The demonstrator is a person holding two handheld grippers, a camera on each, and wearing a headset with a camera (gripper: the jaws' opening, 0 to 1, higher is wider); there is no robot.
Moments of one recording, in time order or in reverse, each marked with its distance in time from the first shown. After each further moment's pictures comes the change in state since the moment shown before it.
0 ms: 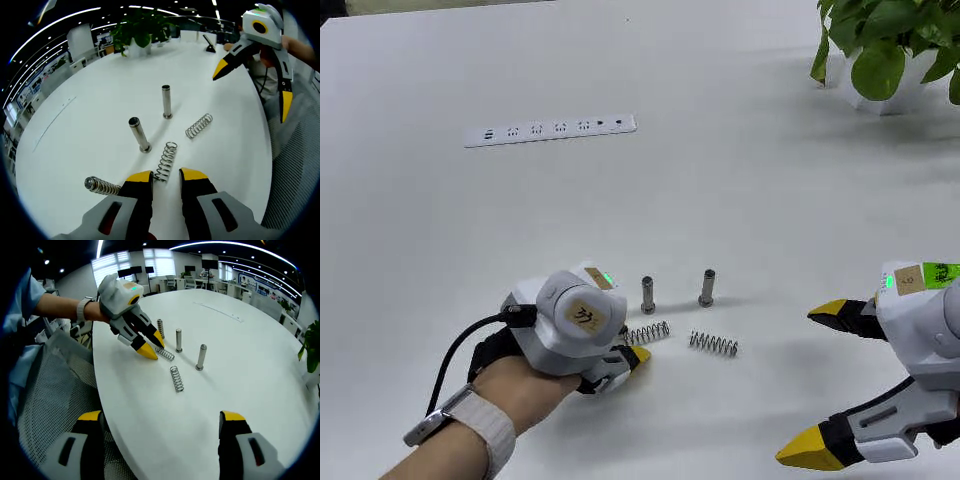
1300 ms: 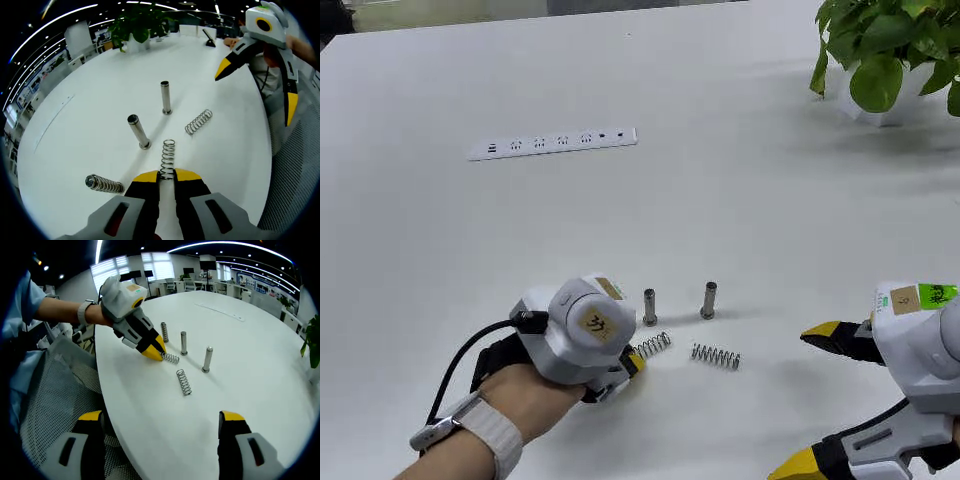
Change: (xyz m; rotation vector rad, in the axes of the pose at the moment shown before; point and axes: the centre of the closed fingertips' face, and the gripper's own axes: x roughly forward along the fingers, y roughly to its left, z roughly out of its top) left arm -0.003 0.002 -0.006 -0.002 0.044 0.010; right arm 0.005 0.011 0.006 0.034 -0.035 0.026
